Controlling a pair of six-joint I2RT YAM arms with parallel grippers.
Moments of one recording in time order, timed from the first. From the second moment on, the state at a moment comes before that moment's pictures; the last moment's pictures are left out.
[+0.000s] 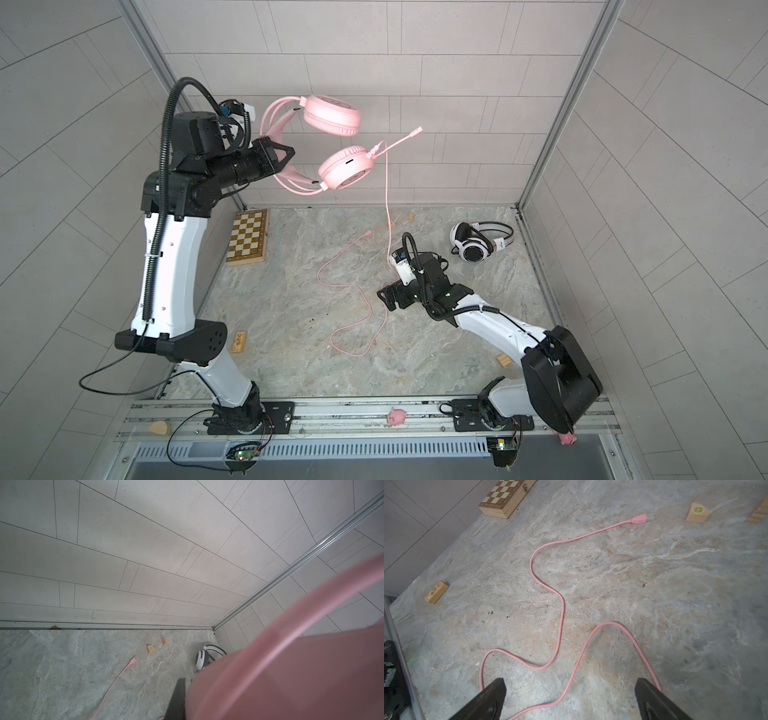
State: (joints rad) left arm -0.12 1.74 2.45 -0.99 0.42 -0.51; right arm 0.55 1.40 0.81 -0.07 -0.22 0.14
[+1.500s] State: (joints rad) left arm -0.26 1.72 1.62 -0.74 0.31 -0.36; right arm 0.86 1.74 2.19 -1.54 0.43 -0.09
